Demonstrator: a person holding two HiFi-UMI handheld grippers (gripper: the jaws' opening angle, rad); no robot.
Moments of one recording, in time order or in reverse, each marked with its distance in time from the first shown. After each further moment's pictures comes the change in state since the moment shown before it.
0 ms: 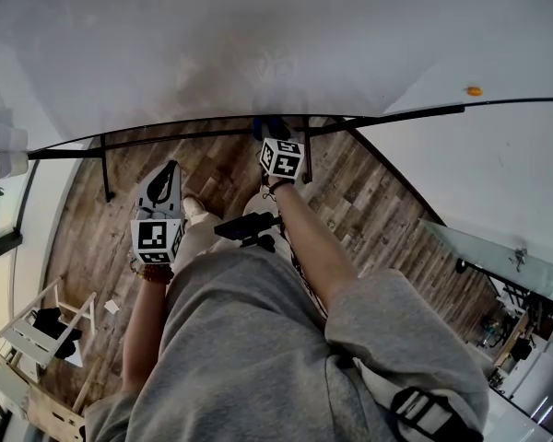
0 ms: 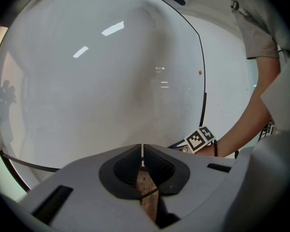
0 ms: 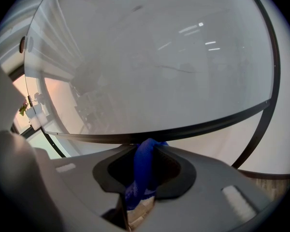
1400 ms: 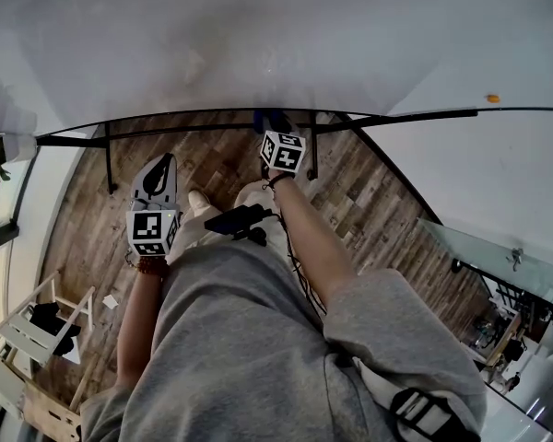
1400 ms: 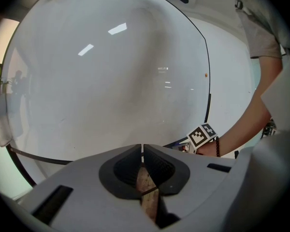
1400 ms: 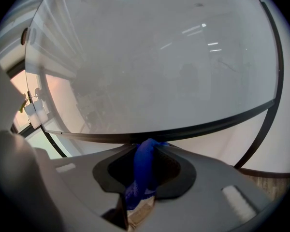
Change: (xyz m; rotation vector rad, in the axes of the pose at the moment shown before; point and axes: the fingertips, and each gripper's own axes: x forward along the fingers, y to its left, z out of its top) left arm -0.030 0.071 -0.024 -0.033 0.008 0.011; right arm 0.016 0.063 -0.008 -0.011 -0.001 -0.011
